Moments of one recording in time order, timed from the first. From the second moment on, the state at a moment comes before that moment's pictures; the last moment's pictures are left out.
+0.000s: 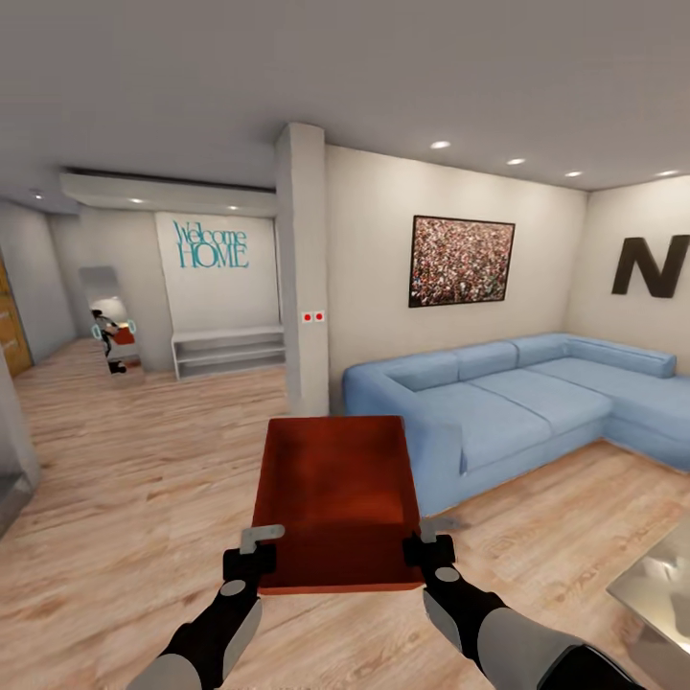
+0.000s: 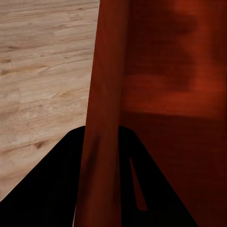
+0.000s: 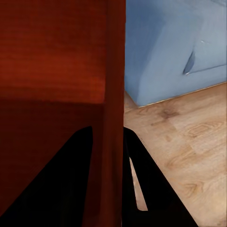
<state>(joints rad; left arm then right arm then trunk) -0.54 -0.11 -0.10 -0.44 0.09 -0.09 0.27 -0.72 0.10 0.54 -0.13 -0.39 -0.22 -0.23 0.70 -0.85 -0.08</state>
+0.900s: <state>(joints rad) -0.54 -0.11 -0.09 -0.44 0.08 -0.09 0.27 -0.72 0.10 0.54 -0.13 -0.39 -0.22 -0.23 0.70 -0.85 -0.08</state>
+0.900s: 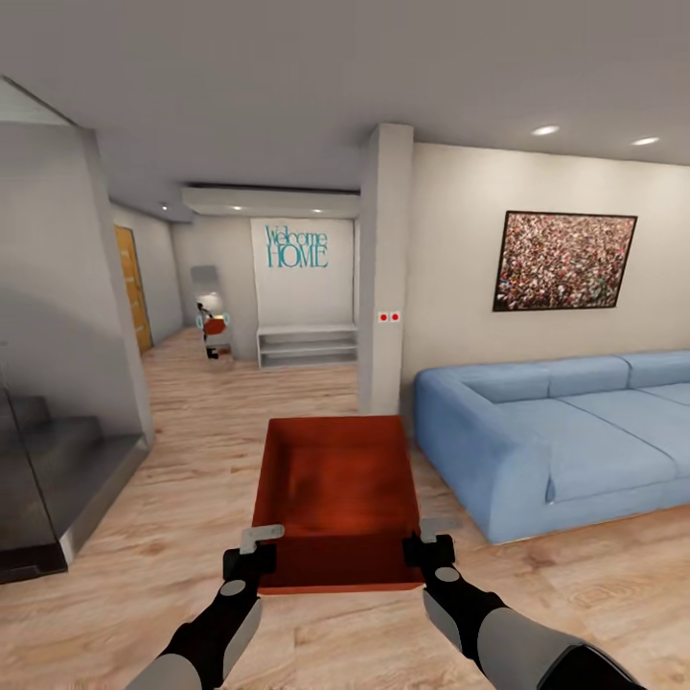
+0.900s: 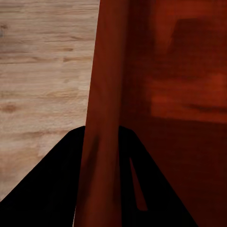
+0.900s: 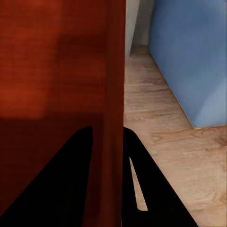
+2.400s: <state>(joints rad) -0.54 -0.10 -0.12 -0.44 0.10 -0.09 0.27 -0.72 0.10 0.54 -0.13 -0.39 -0.22 -0.23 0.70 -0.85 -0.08</state>
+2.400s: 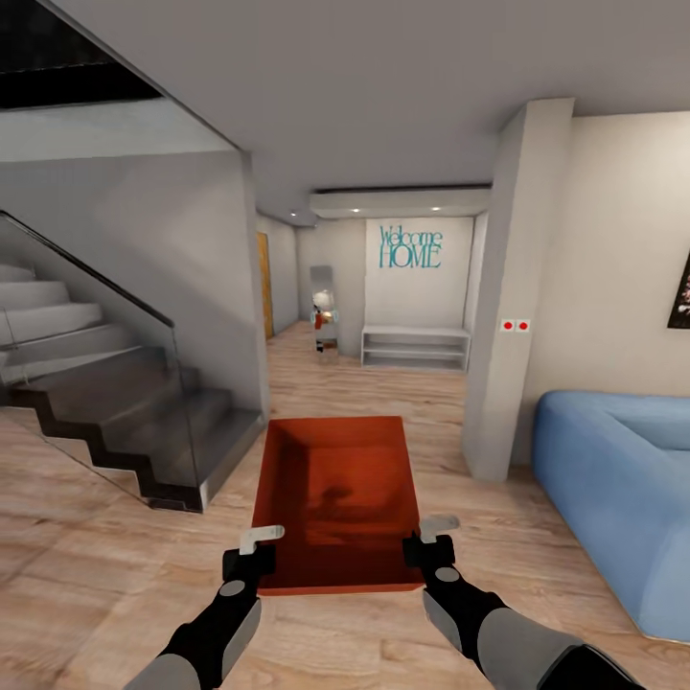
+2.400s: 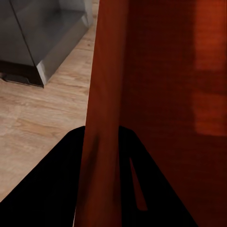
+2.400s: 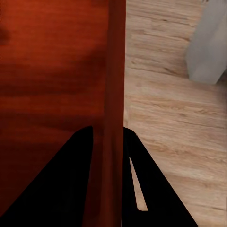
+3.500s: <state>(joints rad) -0.54 -0.10 -0.12 -0.44 0.10 -0.09 0.27 -0.72 0.10 0.54 -0.13 -0.39 -0.22 -0.23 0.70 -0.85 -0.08</state>
